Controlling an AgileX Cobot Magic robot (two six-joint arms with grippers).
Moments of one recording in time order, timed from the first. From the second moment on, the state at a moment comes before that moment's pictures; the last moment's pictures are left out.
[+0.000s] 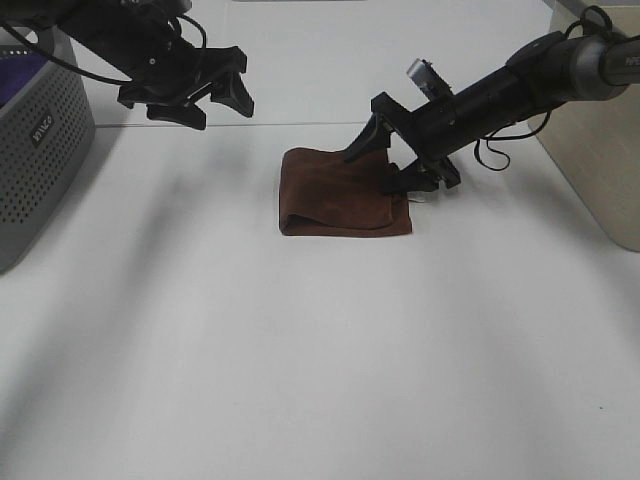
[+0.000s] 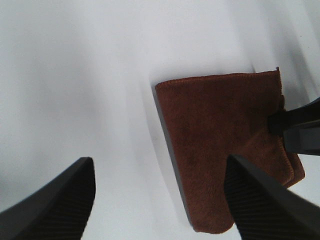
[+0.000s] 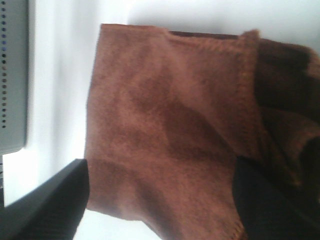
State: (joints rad) left arm -0.22 2.28 -1.89 -0.57 0.72 0.22; right arm 0.11 2.49 -1.90 0.95 0.93 -0.42
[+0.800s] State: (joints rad) left arm -0.22 2.04 -1.94 -0.46 0.95 0.23; right arm 0.12 2.04 -1.90 0.48 1.19 -0.21
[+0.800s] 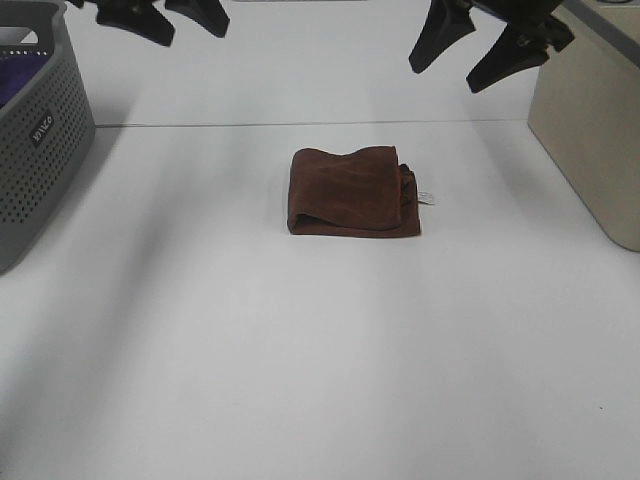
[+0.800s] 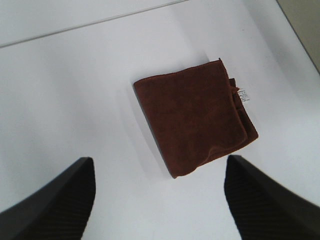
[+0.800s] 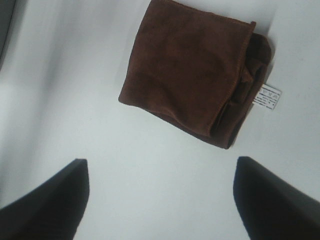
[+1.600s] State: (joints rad) left arm -0.22 1.43 -1.56 0.00 1.21 -0.04; right arm 0.13 1.36 -1.31 0.26 1.16 -0.18
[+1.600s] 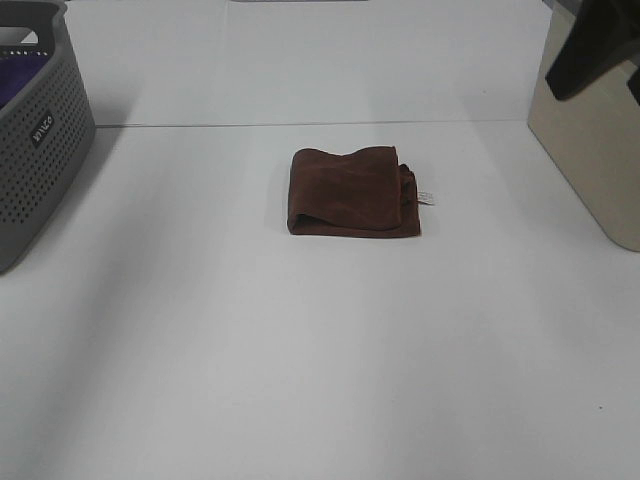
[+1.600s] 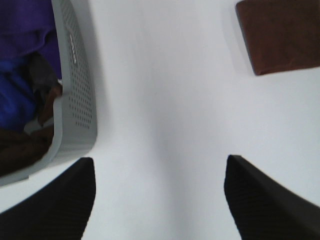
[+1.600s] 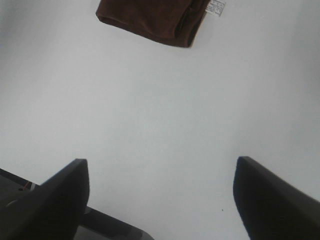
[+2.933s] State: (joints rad) left arm -0.22 0.19 -0.50 -0.04 1.05 0.09; right arm 0.13 0.31 -0.51 0.14 1.05 -0.16
